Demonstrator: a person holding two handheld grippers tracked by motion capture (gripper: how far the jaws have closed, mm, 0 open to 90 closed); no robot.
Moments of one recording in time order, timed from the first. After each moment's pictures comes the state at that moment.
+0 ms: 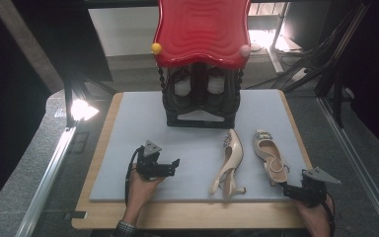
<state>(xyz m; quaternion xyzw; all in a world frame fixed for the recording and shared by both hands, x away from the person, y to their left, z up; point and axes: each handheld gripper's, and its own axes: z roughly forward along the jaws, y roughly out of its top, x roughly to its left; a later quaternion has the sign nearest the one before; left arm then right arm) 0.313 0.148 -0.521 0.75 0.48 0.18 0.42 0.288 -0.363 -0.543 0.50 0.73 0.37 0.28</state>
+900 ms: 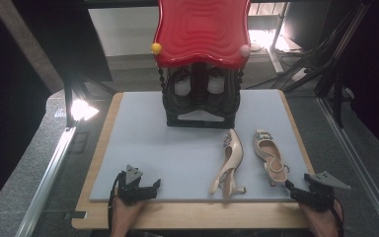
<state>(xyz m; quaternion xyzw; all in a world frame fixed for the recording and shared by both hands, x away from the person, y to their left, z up) 0.260 0.185 -0.568 0.74 0.50 0.23 0.39 0.269 -0.375 -0.532 0.51 0.72 0.38 0.28</state>
